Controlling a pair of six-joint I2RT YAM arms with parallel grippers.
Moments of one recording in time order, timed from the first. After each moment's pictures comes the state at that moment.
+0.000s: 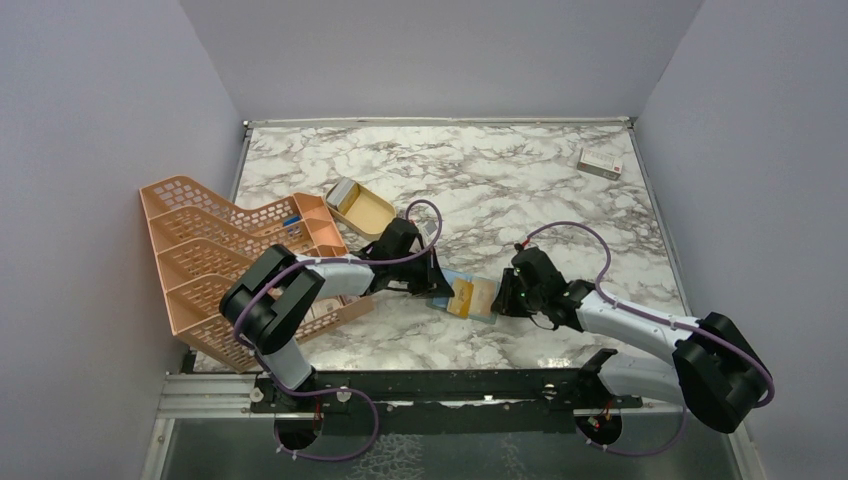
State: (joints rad) left arm -0.69 1.67 0.71 0.19 0.54 -0.85; right arm 0.67 1.16 0.44 -0.20 0.01 0.69
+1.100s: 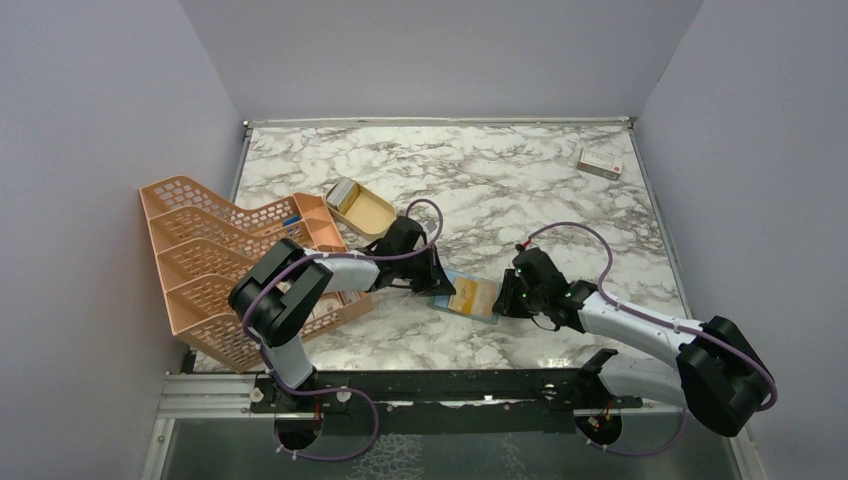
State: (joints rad) left arm -0.69 1.72 0.76 0.17 0.50 -0.90; right arm 0.67 1.14 0.44 -0.22 0.01 0.69
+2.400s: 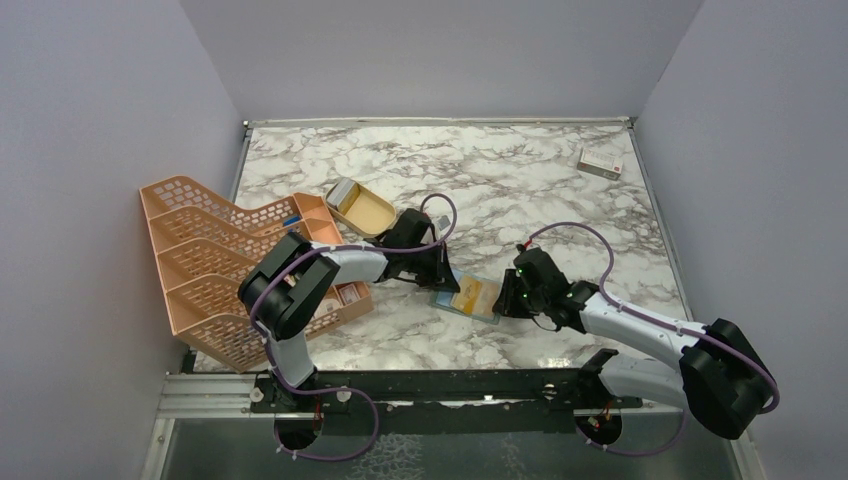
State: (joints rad) left arm -0.70 1.78 0.87 0.07 0.55 -0.73; right arm 0.67 1.12 0.44 -0.24 0.01 0.70
